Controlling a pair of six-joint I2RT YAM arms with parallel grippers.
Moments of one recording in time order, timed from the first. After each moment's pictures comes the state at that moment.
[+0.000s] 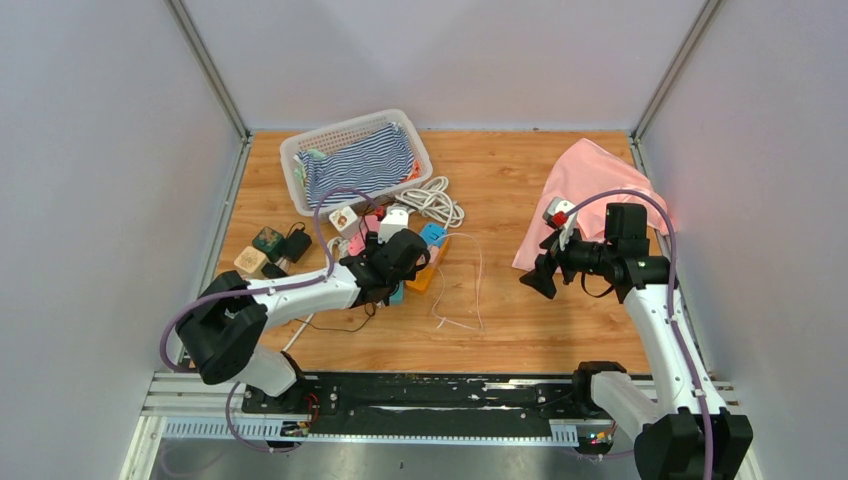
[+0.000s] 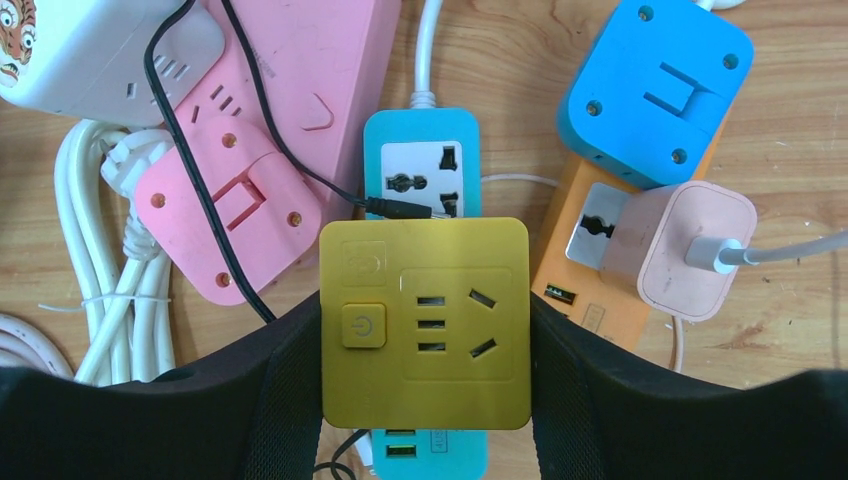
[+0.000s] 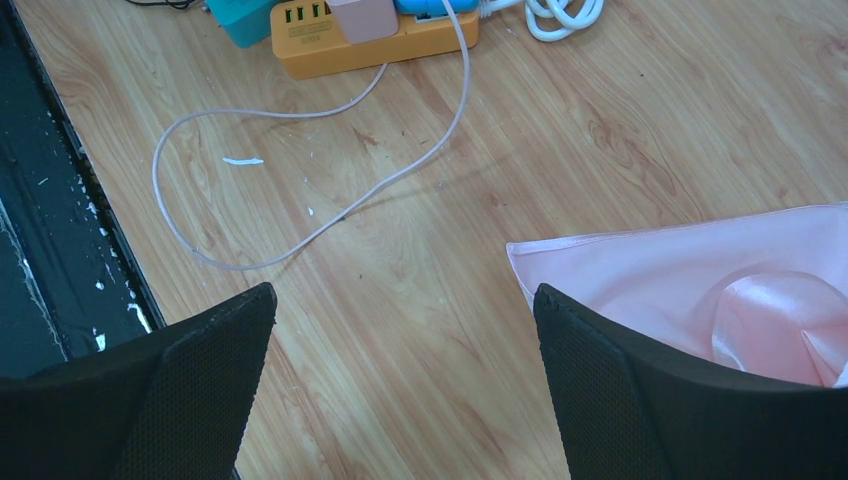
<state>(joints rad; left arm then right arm) -0.85 1.47 0.80 -0.17 -0.64 -0.56 0.01 0.93 0.83 -0.70 -0.86 -0.65</state>
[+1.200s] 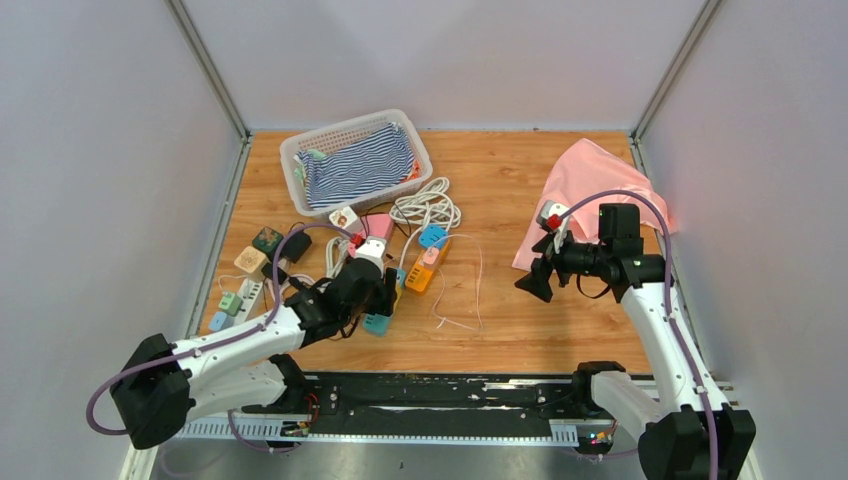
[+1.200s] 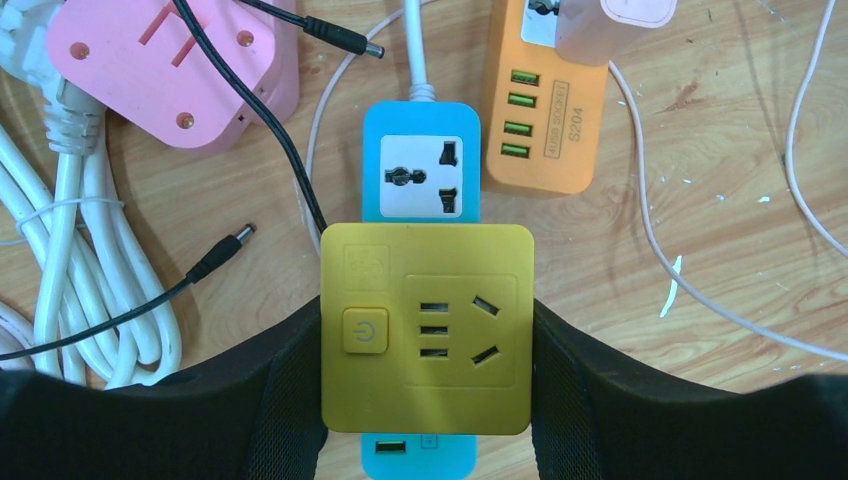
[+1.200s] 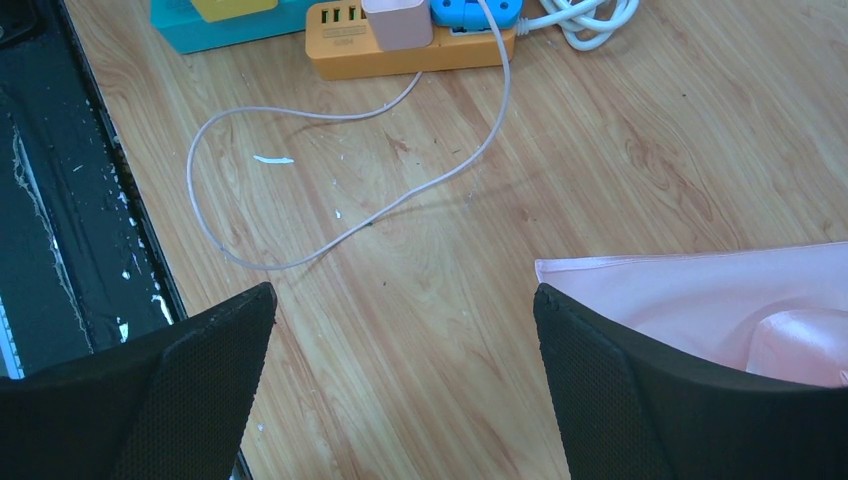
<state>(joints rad) -0.85 1.01 0.48 -0.18 -0.32 -0.45 0.06 0.94 0.83 -0.71 -0.88 -0.67</state>
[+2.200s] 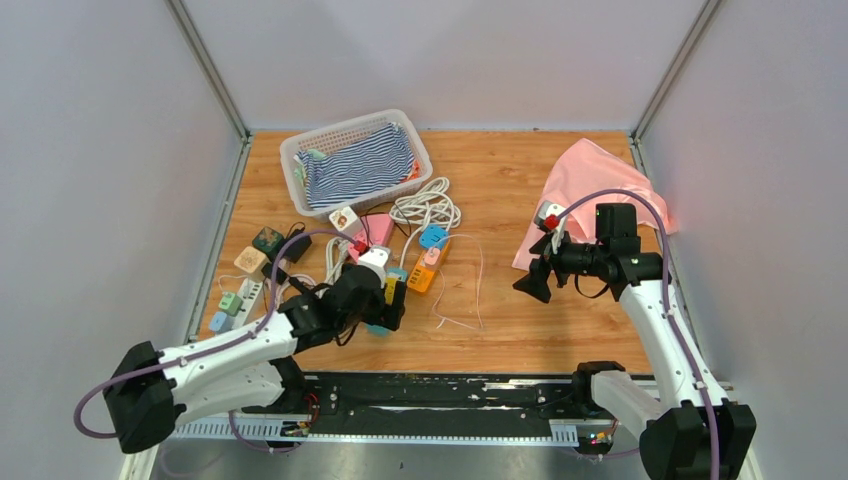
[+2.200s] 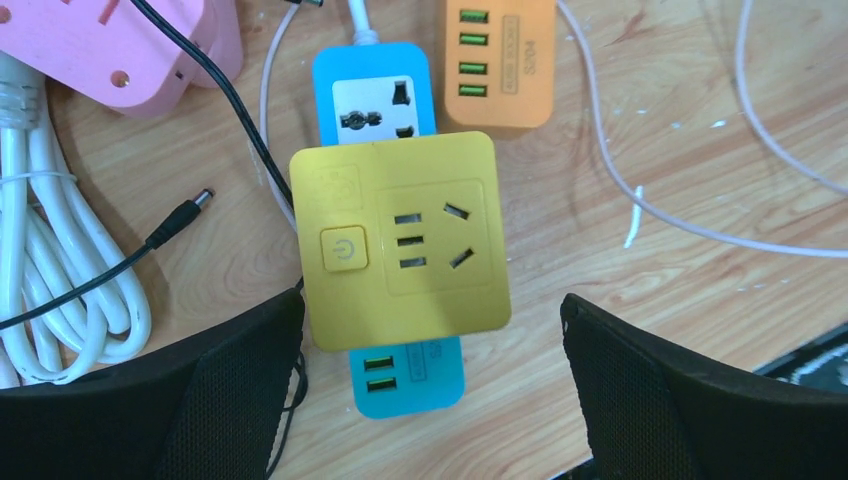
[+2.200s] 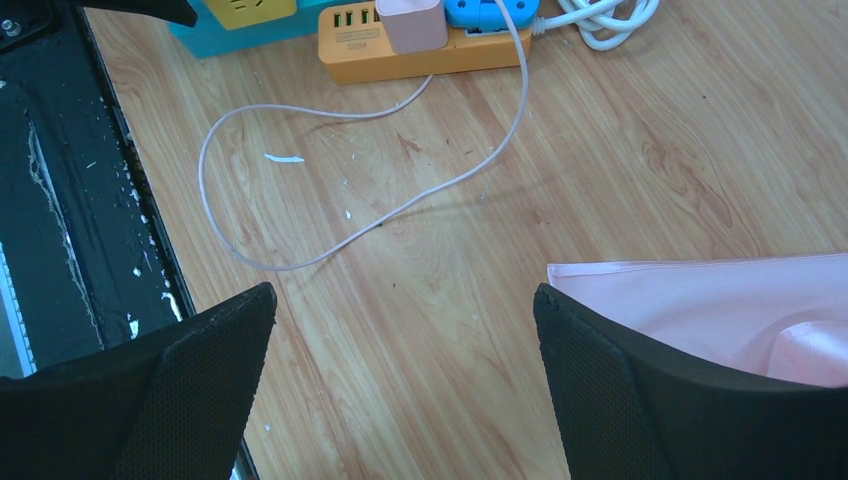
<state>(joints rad) -0.91 0.97 0.49 -0.28 -0.29 -0.44 0.07 0.96 0.83 -0.72 -0.89 -0.67</state>
